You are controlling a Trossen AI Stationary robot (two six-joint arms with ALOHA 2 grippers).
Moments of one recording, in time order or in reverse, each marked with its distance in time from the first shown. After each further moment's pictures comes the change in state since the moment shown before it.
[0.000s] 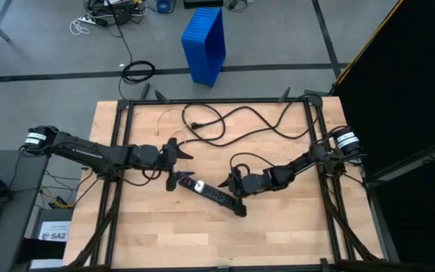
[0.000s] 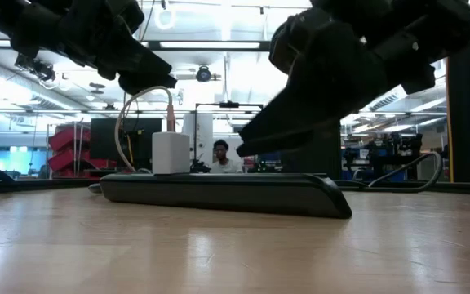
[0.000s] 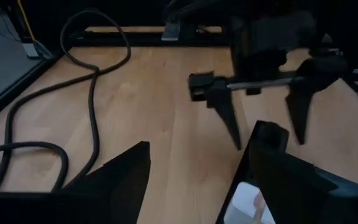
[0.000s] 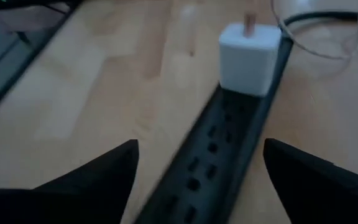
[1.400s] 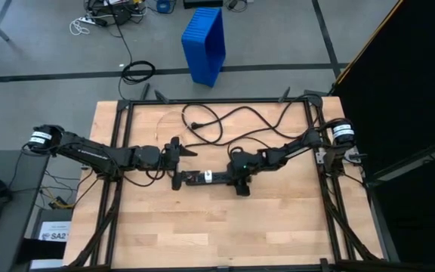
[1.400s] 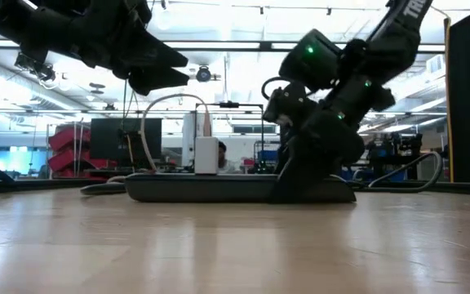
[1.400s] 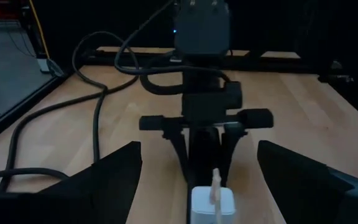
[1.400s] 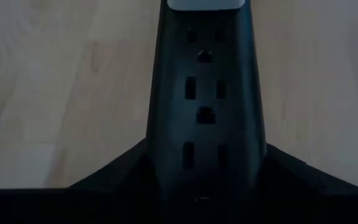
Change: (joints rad) left arm -0.005 0.081 0.000 0.184 -0.043 -0.027; right arm -0.304 0.028 -0.035 -0.292 -0.236 -0.237
